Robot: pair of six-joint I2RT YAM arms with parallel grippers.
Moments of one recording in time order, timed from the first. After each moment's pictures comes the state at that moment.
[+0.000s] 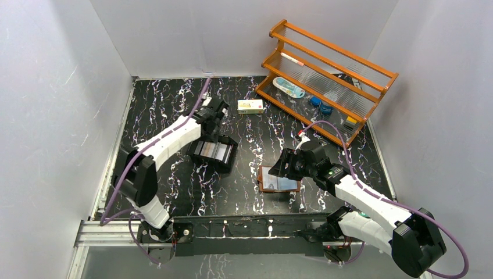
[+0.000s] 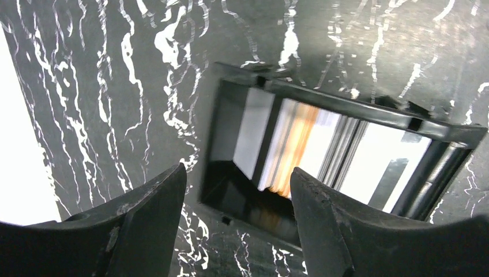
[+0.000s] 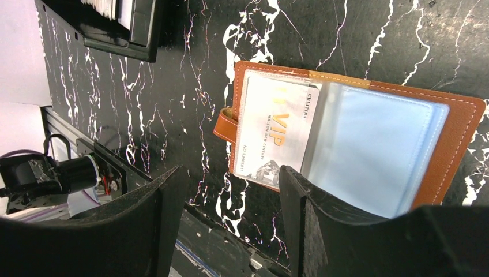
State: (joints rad) left arm -0.59 1.69 1.34 -0.86 -0.57 -0.32; right arm 0.62 0.96 0.48 -0.22 -0.24 0.75
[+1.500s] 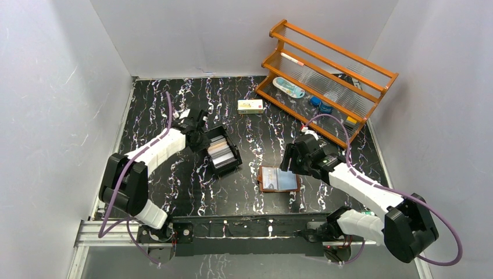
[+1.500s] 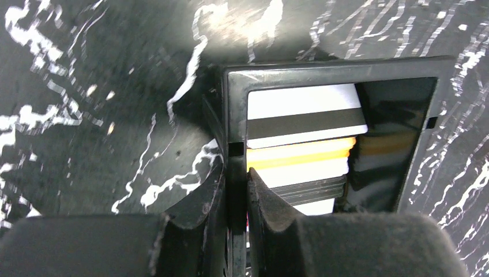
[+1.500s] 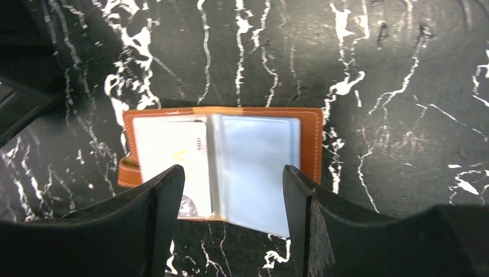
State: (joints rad) left arm -0.42 1.53 1.02 -0.62 -0.24 -0.91; right arm 0.61 1.09 0.62 -0.42 0.07 0.67
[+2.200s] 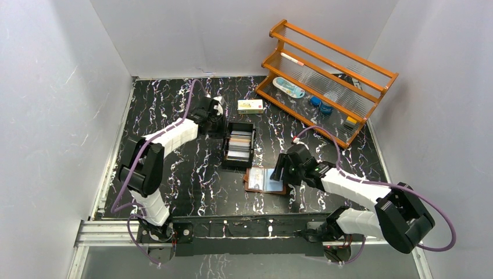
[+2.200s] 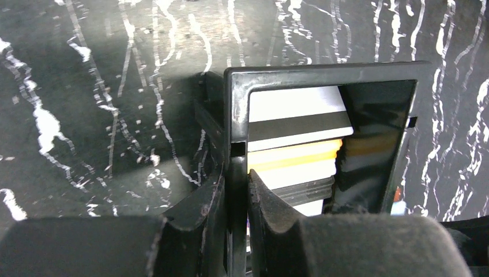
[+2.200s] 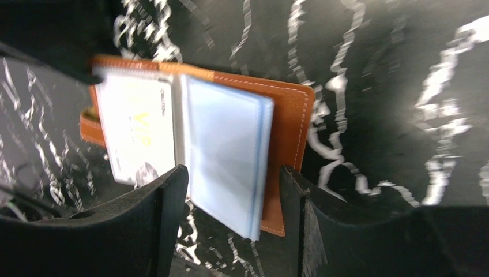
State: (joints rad) left arm -0.44 1.75 1.19 -0.35 0.15 -0.46; right arm 0.68 1.17 0.49 -0.25 -0.03 0.80
